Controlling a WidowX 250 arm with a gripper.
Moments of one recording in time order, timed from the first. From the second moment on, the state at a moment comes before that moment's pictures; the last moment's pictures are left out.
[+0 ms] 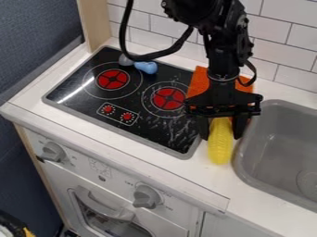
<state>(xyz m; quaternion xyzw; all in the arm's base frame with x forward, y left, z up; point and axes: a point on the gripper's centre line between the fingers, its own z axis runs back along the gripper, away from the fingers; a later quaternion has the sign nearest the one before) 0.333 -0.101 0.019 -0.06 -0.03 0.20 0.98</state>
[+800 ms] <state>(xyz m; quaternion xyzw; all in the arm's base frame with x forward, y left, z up) 0.331 -0.092 0.045 -0.04 -0.05 0.15 0.99</state>
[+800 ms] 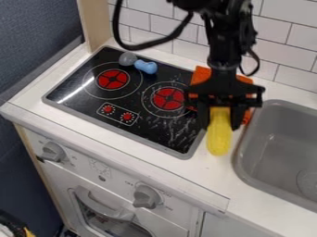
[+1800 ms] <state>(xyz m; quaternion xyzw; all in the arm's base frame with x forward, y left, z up) 0.334 0.043 0.074 0.00 -0.07 0.19 0.98</state>
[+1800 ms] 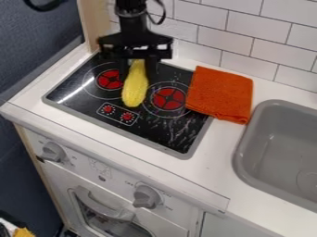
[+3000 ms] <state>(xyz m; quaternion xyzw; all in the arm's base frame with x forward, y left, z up) 0.353 0.070 0.025 0.02 -0.04 0.22 0.97</state>
